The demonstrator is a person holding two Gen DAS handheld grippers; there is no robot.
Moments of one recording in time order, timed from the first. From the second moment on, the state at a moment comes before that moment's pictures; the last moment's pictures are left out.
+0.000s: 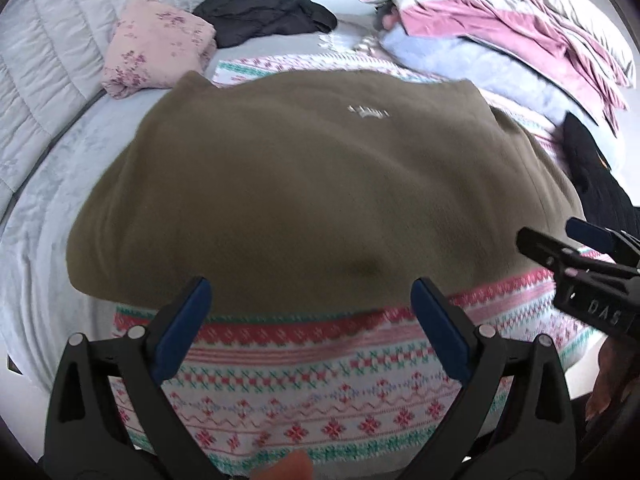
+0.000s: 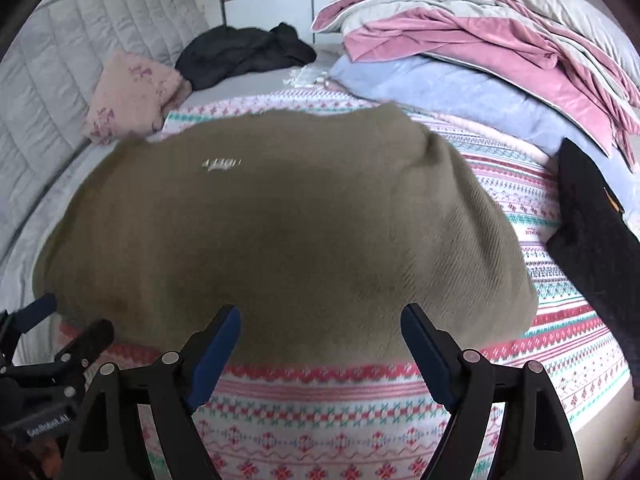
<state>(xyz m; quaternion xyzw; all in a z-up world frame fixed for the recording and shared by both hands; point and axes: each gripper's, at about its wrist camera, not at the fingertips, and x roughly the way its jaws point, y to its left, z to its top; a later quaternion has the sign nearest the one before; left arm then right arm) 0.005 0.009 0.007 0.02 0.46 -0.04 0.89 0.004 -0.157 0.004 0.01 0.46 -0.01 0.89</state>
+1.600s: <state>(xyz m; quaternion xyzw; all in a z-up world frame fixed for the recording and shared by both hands) -0.001 0.001 -0.001 0.02 0.47 -0.04 0.88 -0.007 -0.151 -0.014 0.01 0.48 0.01 0.88</state>
